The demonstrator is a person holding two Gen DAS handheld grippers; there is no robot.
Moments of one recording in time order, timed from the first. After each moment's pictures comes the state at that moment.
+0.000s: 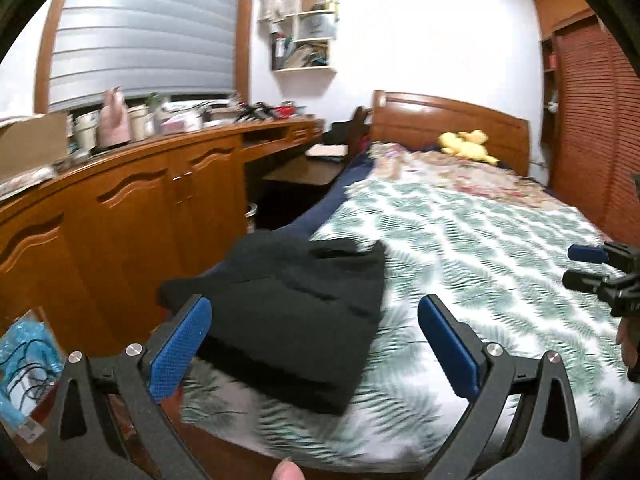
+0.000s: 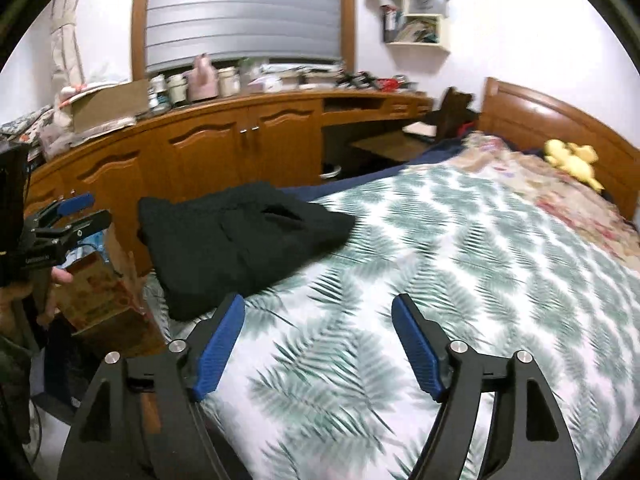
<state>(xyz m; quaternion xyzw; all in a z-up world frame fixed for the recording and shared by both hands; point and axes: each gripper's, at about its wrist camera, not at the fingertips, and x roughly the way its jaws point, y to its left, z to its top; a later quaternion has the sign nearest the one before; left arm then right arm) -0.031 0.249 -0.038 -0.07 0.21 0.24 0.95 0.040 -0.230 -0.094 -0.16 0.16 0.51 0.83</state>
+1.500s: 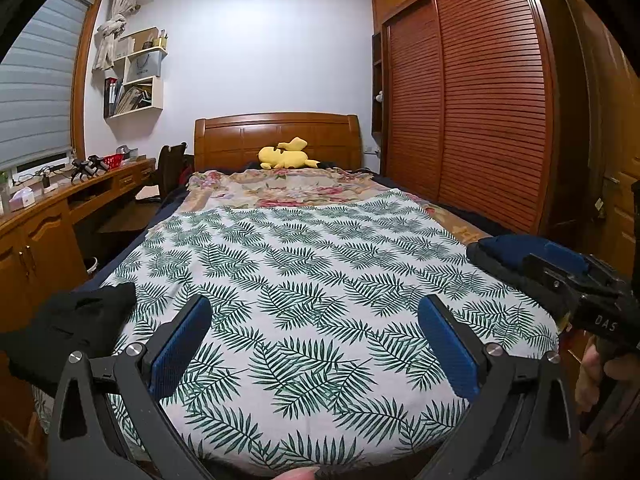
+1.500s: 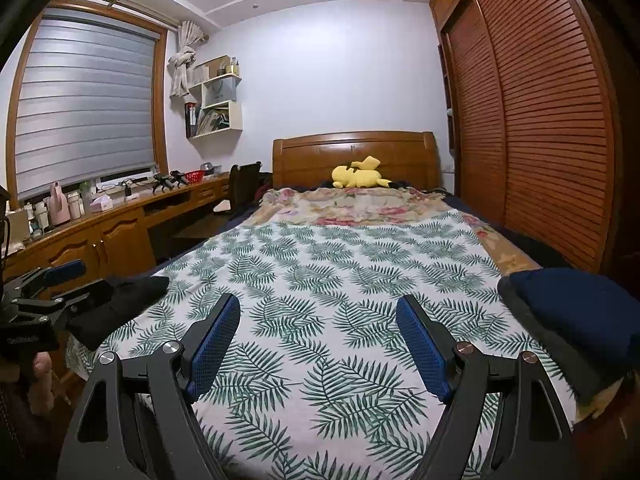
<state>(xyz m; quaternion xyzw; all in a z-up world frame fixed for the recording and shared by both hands) 0.002 -0.066 0.038 -0.01 0.19 -0.01 0.98 -0.083 -0.479 -0.135 0.02 0.08 0.25 0.96</state>
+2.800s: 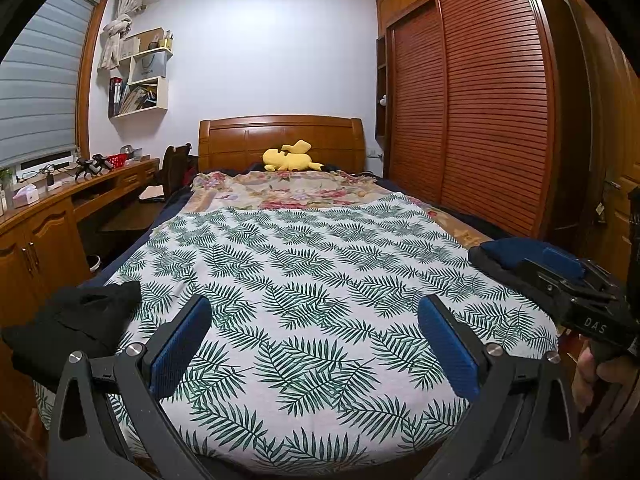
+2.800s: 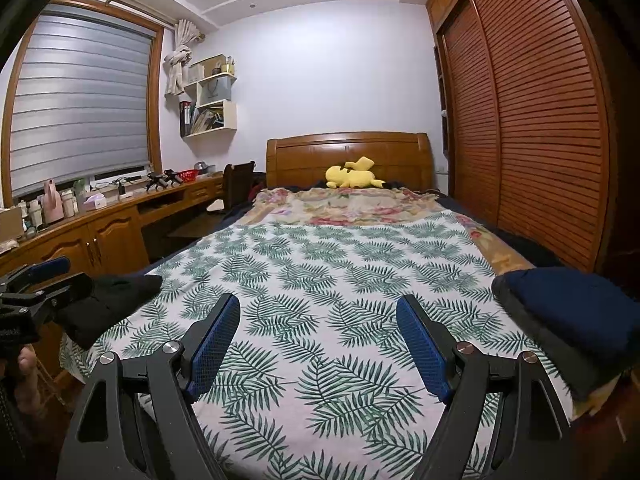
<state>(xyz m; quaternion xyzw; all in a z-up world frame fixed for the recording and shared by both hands) 0.000 -0.061 0.035 -0.01 0.18 0.00 0.98 -0.072 -0.502 -0.136 0.01 0.08 0.25 0.96</state>
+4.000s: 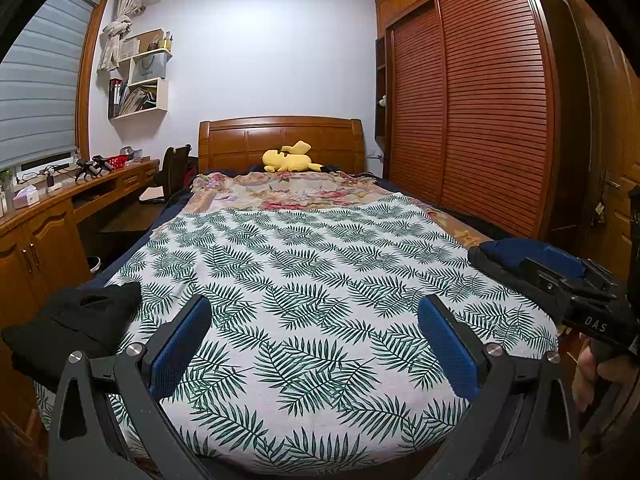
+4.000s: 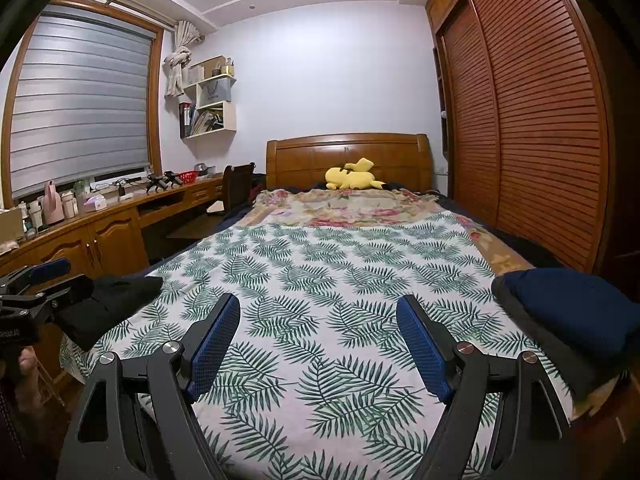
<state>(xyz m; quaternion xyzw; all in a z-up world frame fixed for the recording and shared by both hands) -0.003 -0.061 0.036 -0.01 0.18 0.00 0.98 -0.071 -0.509 -0.135 0.01 0.08 0.26 0.96</state>
